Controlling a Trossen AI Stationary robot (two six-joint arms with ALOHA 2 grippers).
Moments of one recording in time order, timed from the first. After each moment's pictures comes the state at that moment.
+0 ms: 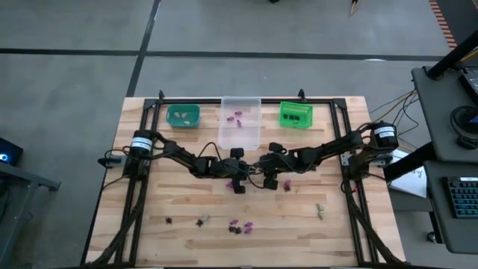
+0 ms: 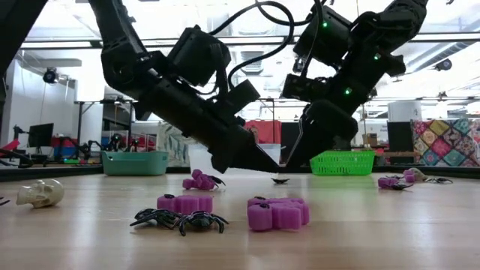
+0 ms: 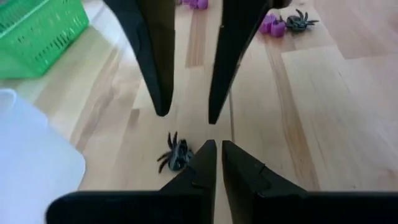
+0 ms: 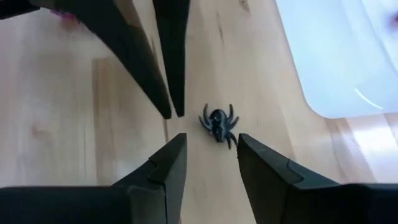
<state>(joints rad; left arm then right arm) -0.06 2.04 0.89 0.64 -0.23 0.14 0.04 1.68 0.79 0.00 0.21 0.09</state>
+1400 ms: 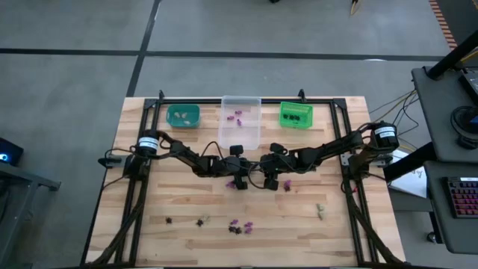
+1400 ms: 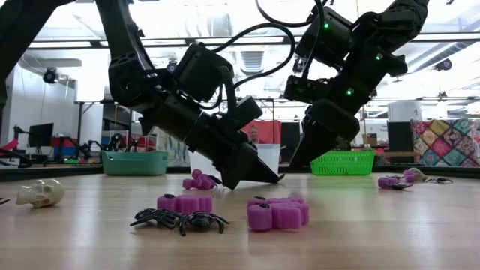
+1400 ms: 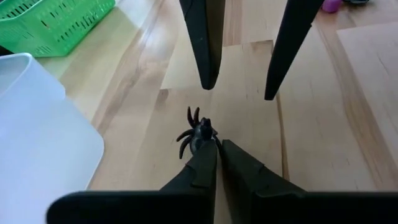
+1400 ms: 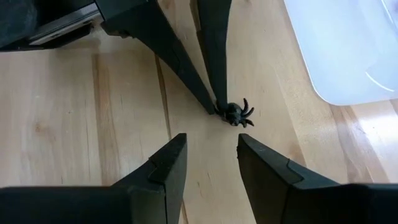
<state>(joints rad) -0.02 2.12 0.89 0.68 -0.29 0.14 0.04 1.68 0.78 -0.01 0.20 0.13</state>
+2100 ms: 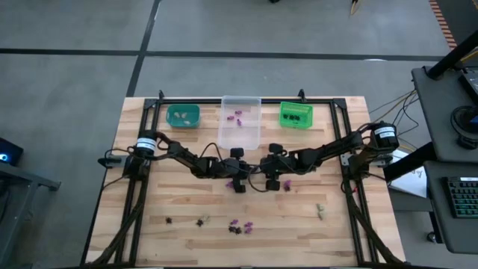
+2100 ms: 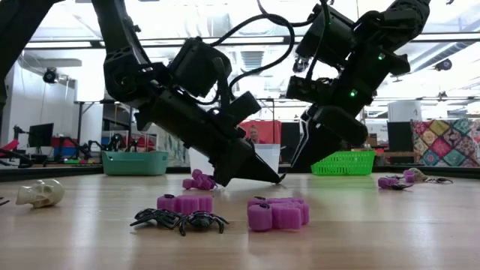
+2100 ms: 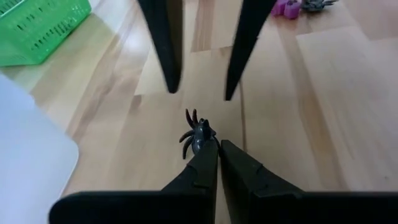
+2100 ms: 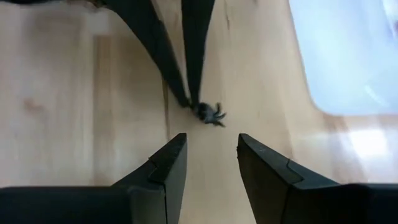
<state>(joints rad) -0.05 2.08 0.89 0.67 -0.24 0.14 0.05 1.68 0.78 -0.02 0.24 0.00</state>
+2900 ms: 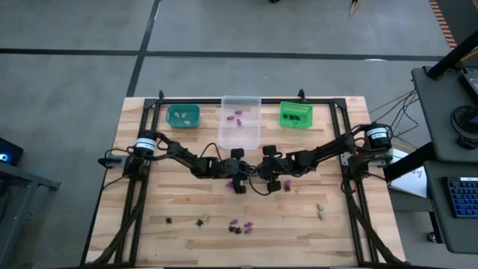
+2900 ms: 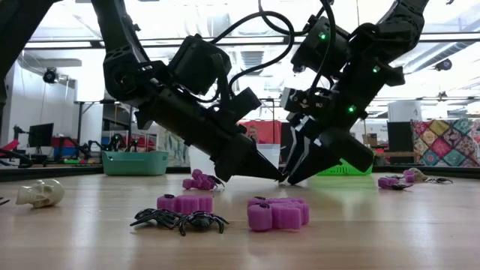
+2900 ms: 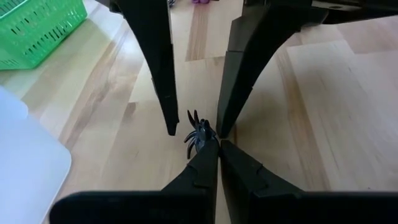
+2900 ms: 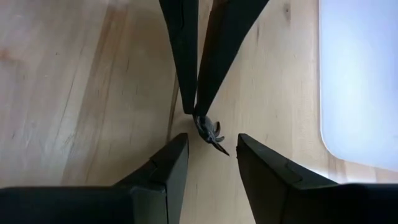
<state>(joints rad) -0.05 2.08 0.89 0.69 -0.22 0.12 0.05 1.76 0.78 0.07 0.24 -0.26</state>
